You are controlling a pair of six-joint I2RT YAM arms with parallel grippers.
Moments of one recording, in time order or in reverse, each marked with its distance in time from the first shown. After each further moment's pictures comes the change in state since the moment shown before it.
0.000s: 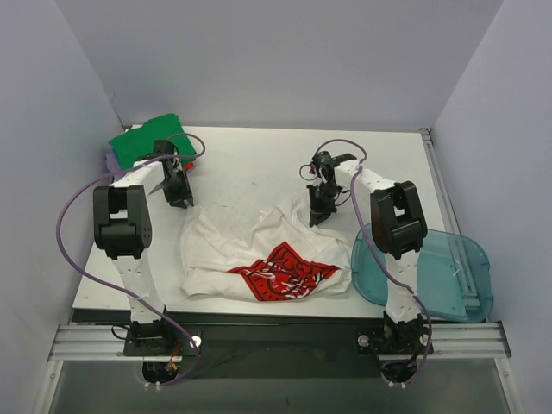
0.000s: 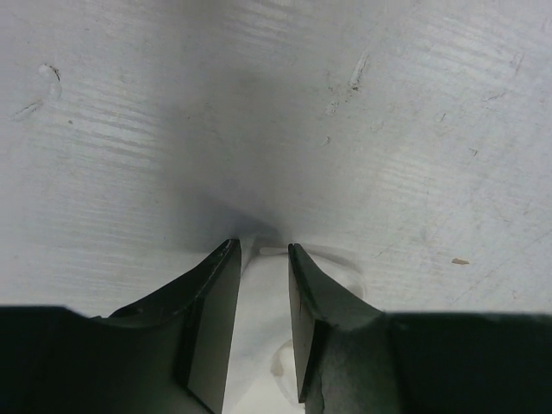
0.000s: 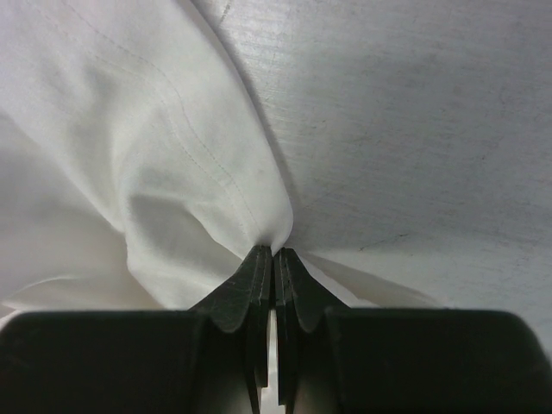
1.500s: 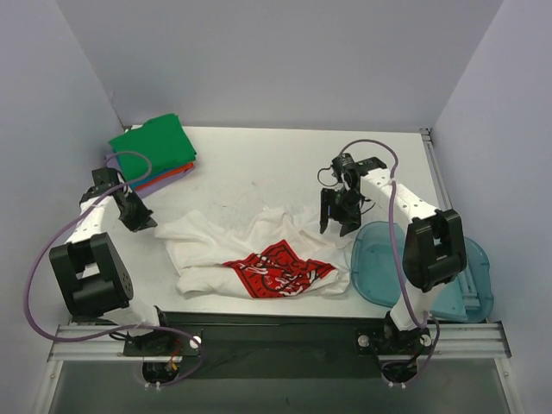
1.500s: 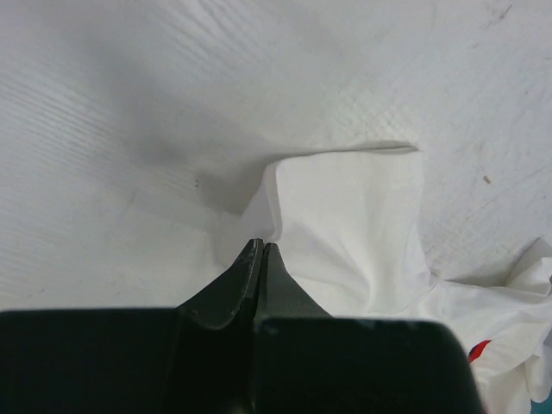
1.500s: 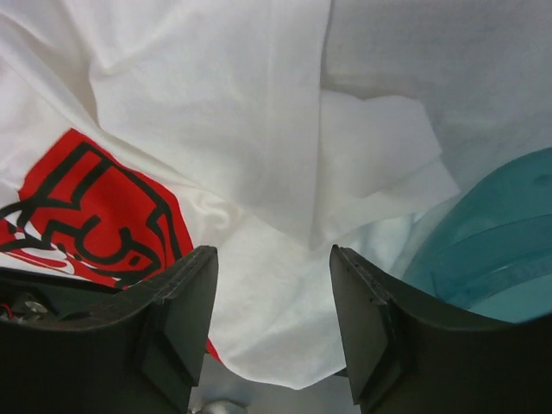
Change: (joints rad) left arm 0.312 -0.497 -0.412 0.037 0.109 -0.089; right arm -0.014 -0.407 -0.283 -0.115 0.068 0.097
